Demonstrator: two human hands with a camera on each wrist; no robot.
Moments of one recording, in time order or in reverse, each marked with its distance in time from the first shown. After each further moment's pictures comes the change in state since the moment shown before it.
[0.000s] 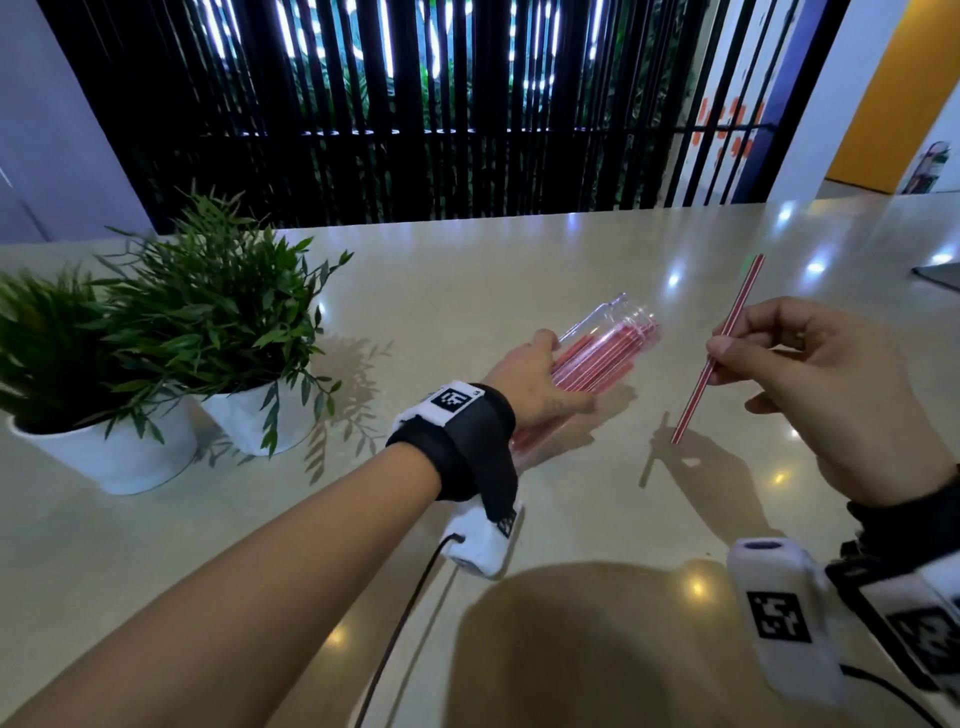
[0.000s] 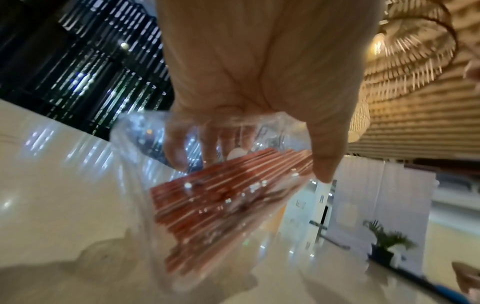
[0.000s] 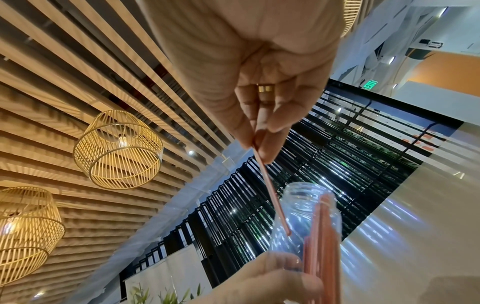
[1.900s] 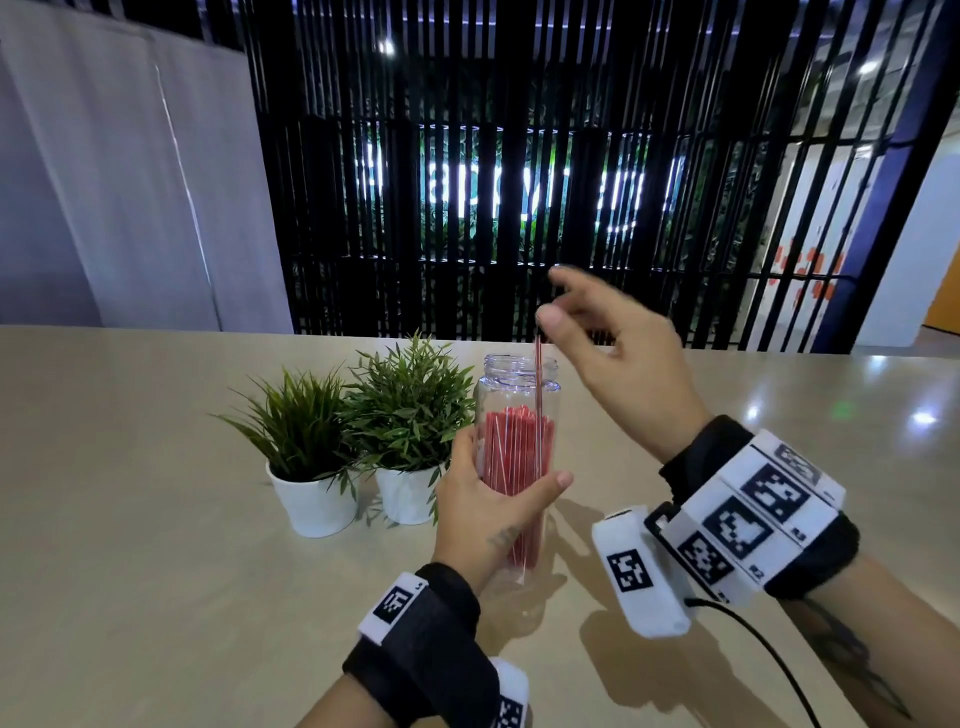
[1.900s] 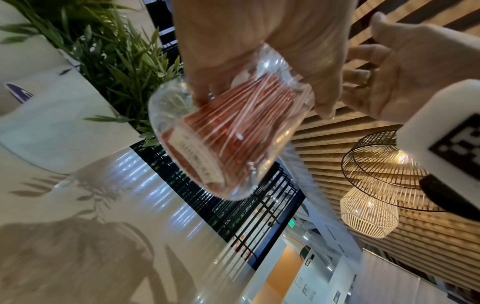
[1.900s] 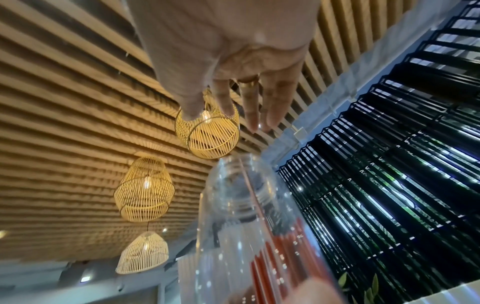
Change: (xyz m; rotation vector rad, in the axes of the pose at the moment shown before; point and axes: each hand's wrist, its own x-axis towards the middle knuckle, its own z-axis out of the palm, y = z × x) left_hand -0.170 -0.005 -0.078 -0.552 0.775 0.066; right_hand 0.007 -0.180 0.125 -0.077 -0.159 -0.500
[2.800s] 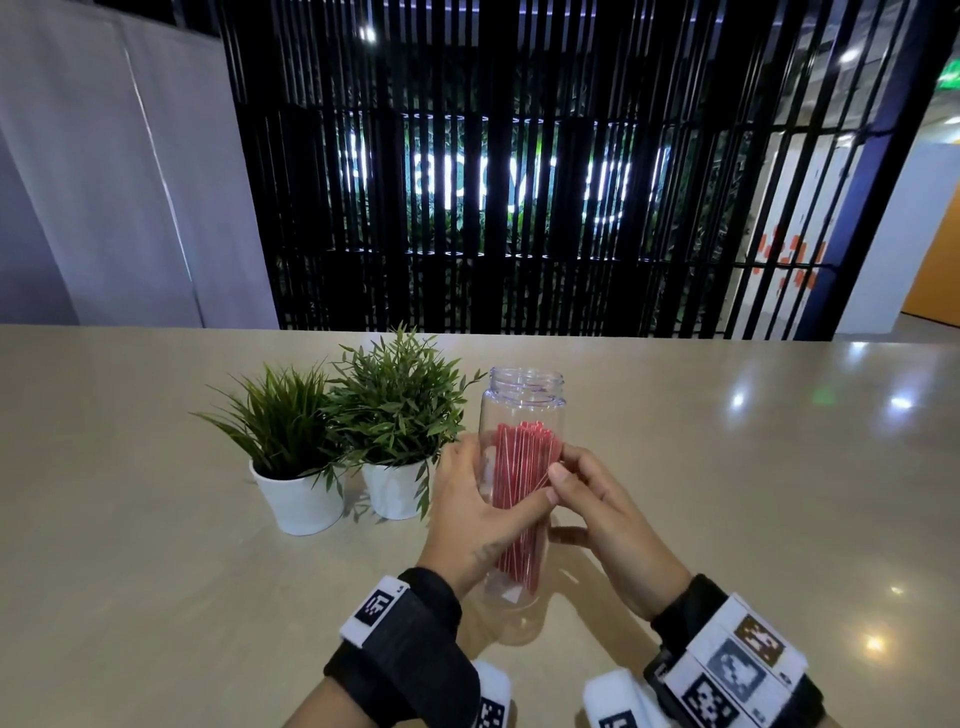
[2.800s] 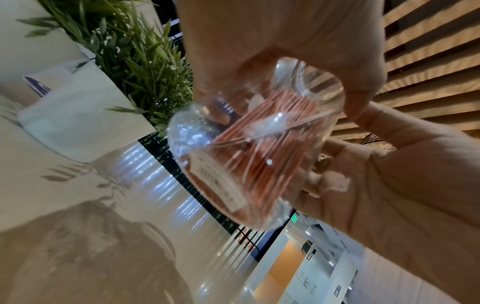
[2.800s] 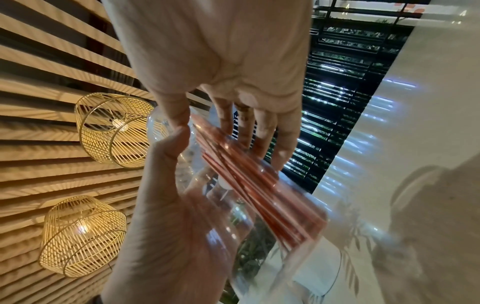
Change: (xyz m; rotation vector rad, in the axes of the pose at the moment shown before) left_hand -0.004 -0.012 0.000 0.121 -0.112 0.054; right_hand -0.101 0.057 0.033 0.690 -0.287 0.542
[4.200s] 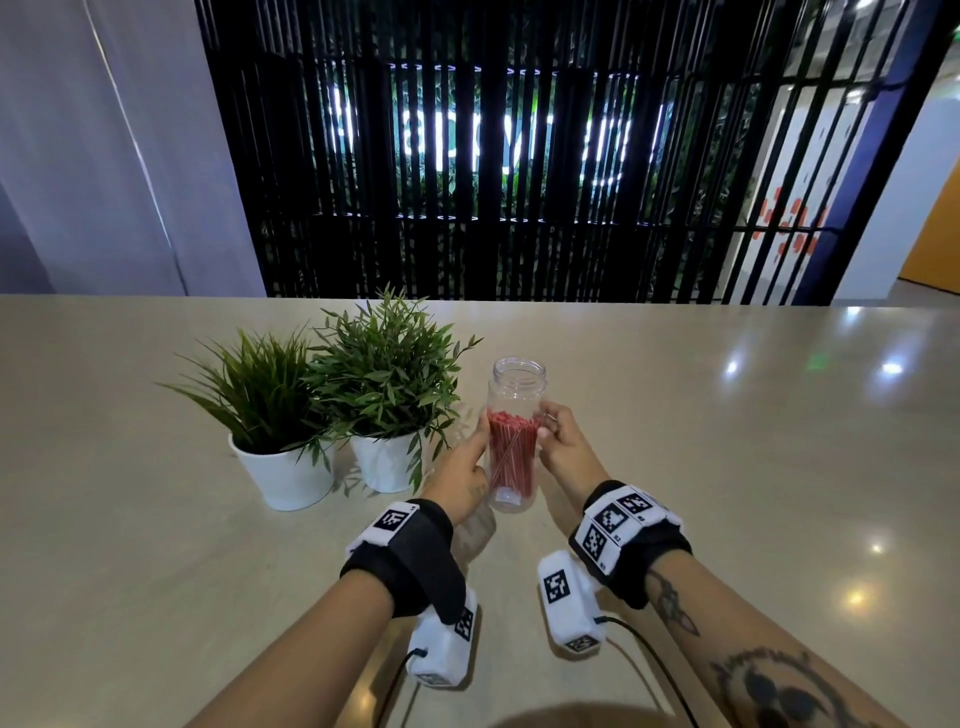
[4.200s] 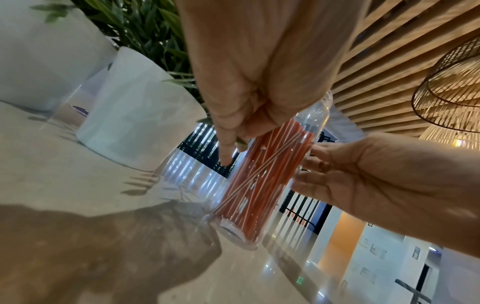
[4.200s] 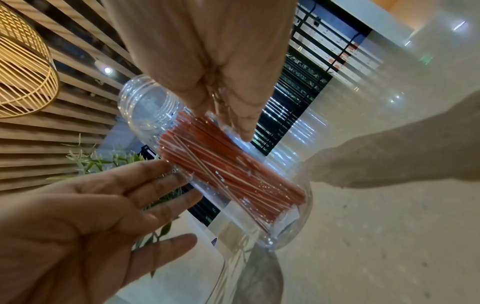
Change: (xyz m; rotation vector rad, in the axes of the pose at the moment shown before) left_hand 0.046 -0.072 0.004 0.228 -0.374 -0.257; right_hand 0.105 0.097 -0.018 -0.086 0.244 0.080
